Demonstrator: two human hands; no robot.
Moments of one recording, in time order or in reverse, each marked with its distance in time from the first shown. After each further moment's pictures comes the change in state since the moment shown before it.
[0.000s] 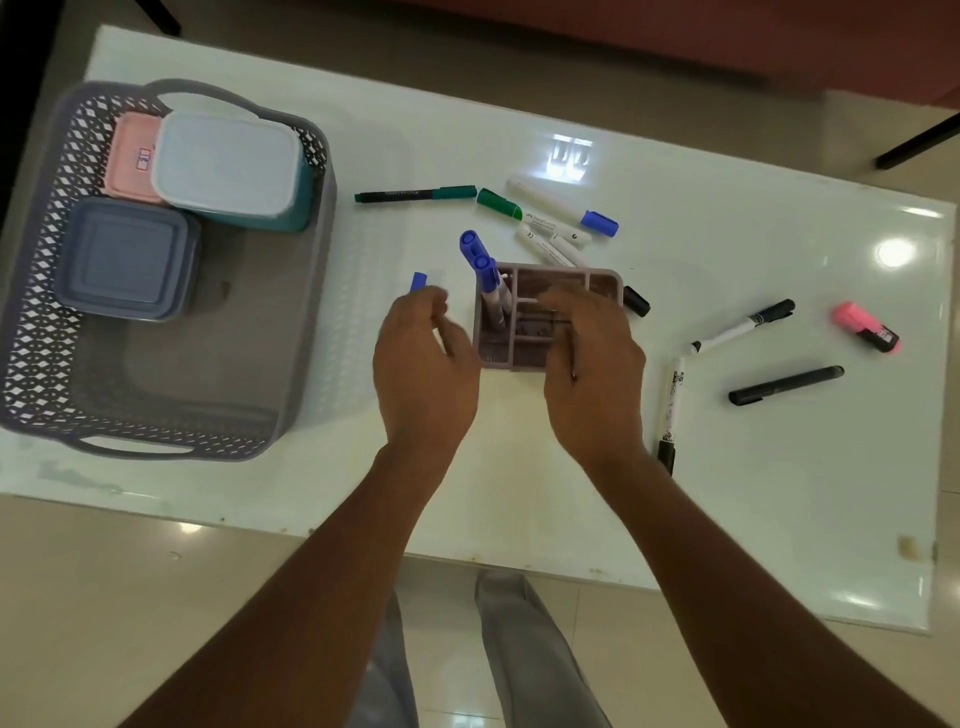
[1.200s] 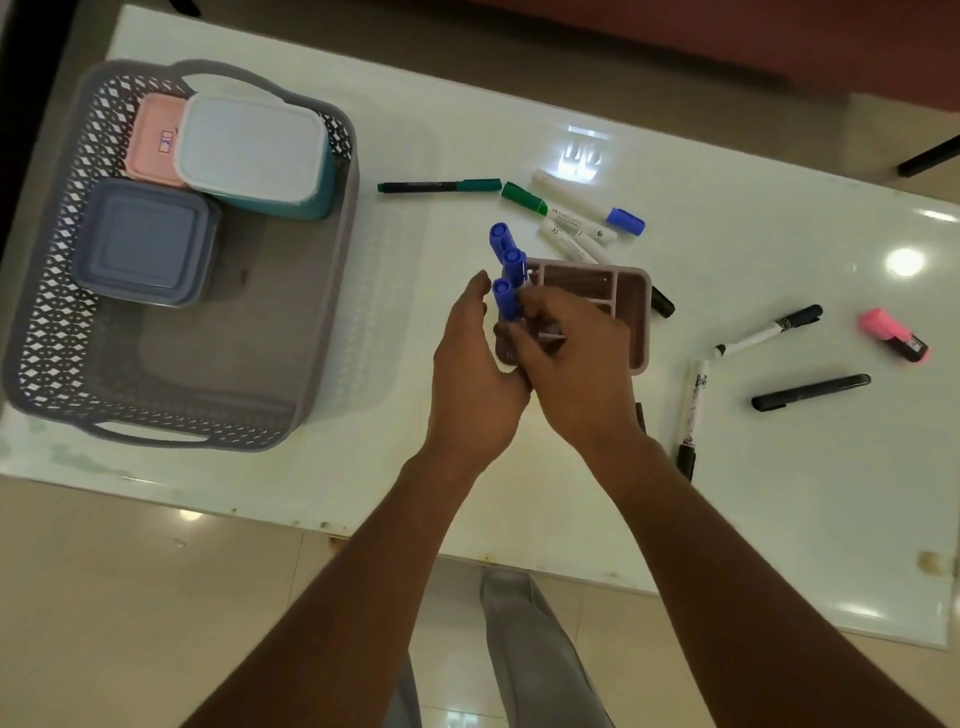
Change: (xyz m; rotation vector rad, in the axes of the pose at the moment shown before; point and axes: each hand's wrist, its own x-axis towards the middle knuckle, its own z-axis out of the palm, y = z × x) left_hand -0.009 0.009 0.000 -0.355 -0.410 -0.235; right_hand 0.012 -0.024 0.020 0.099 -0.244 0.112
